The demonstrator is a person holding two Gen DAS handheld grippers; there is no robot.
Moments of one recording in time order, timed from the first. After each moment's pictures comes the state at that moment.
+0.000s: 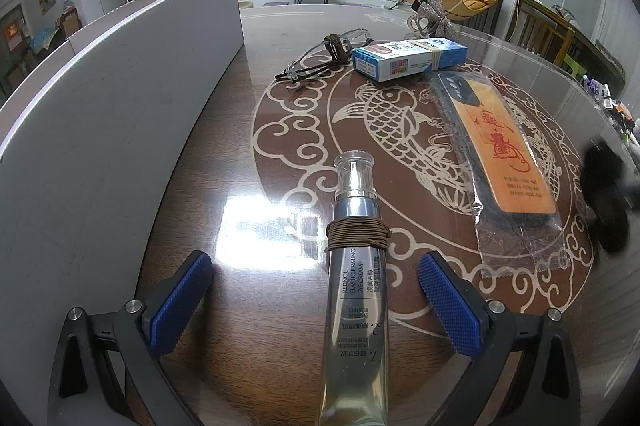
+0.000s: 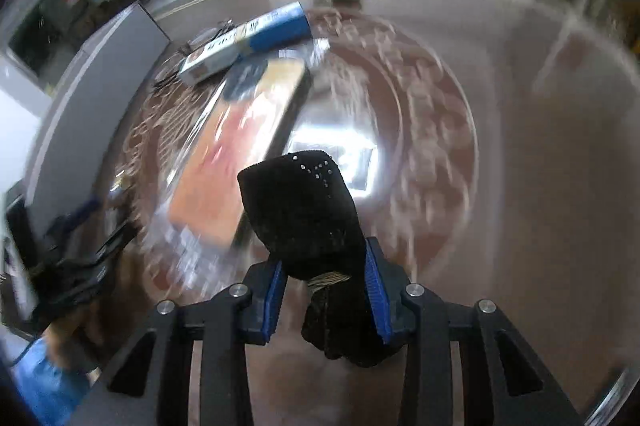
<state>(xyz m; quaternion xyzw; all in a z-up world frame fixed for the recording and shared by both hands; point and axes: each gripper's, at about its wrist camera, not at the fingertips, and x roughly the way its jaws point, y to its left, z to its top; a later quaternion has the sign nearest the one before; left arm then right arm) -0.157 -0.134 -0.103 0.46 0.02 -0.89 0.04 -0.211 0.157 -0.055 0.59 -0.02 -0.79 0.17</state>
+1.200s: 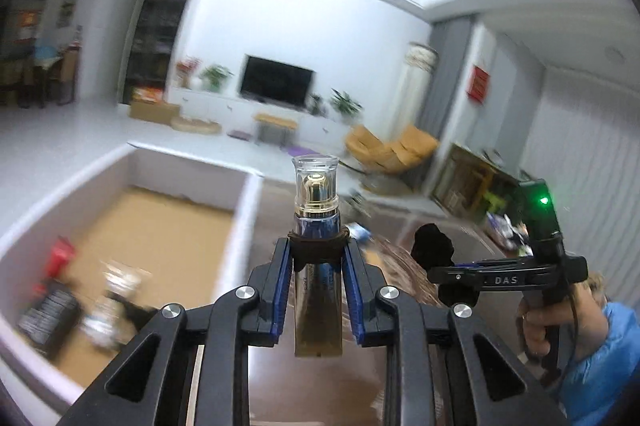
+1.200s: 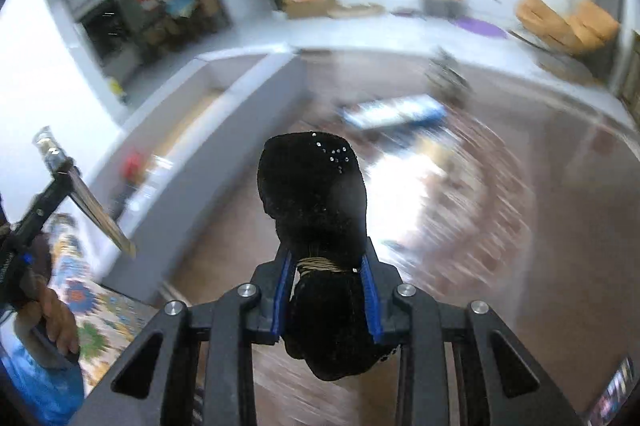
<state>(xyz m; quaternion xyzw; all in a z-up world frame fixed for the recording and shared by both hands) 0.044 -0.231 0.091 0.19 0.14 -0.97 -0.04 -0.122 0.032 0.072 0.43 0.02 -0.84 0.31</state>
